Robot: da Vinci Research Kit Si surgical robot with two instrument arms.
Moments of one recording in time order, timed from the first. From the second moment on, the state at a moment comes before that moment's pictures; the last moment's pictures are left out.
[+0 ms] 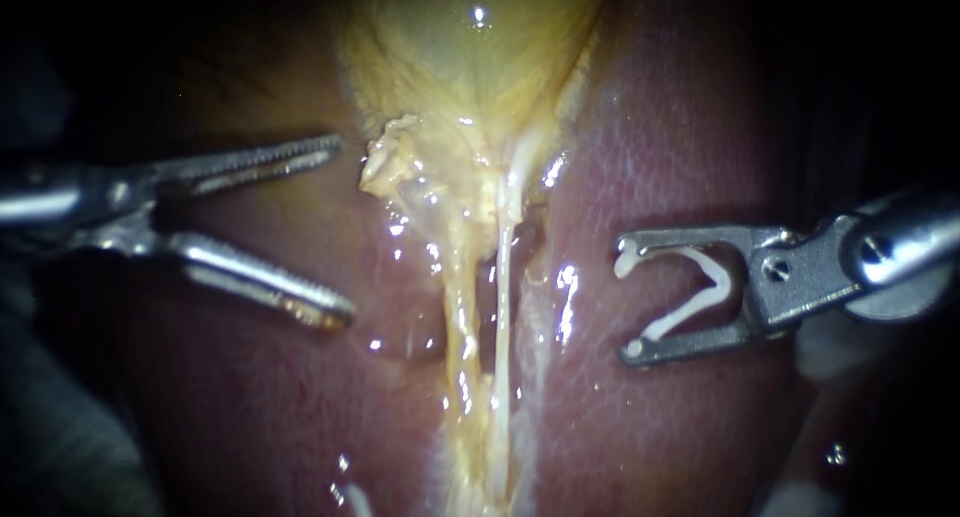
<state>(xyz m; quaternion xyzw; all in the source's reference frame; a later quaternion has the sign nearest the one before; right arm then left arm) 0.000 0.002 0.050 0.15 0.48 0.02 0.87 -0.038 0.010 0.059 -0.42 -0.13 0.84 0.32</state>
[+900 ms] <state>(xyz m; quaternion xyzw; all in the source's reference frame) 0.000 0.002 0.050 0.15 0.48 0.02 0.87 -0.041 0.010 0.066 -0.36 -0.18 0.82 0.41</state>
